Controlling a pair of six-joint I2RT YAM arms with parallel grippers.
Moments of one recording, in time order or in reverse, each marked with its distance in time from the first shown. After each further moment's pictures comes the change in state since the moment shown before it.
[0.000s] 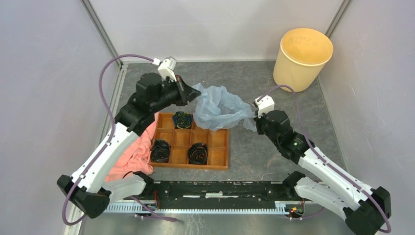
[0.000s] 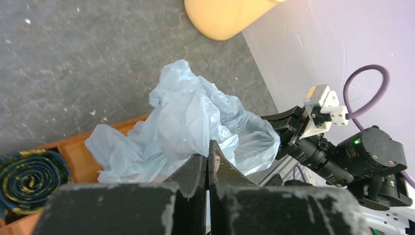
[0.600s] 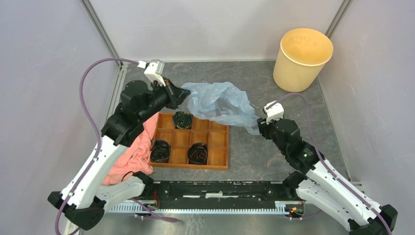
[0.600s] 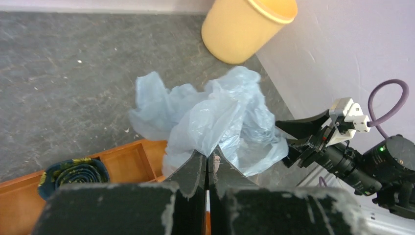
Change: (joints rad) left arm 0.007 -0.145 0.019 -0.049 -0.141 0.131; right arm -0.001 -0.196 -0.068 -0.063 0.156 -0.048
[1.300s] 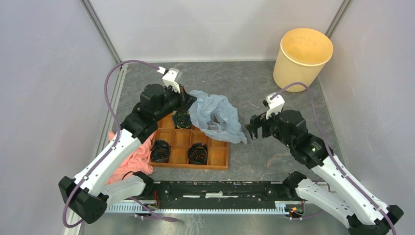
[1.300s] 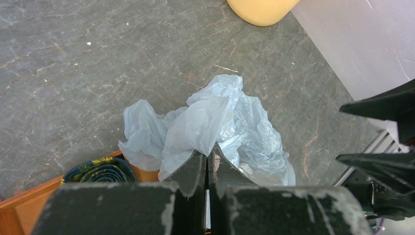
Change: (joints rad) left arm 0.000 0.090 -0.190 0.170 0.050 0.172; right arm 0.011 0.043 0.210 -0.193 -0.352 0.144
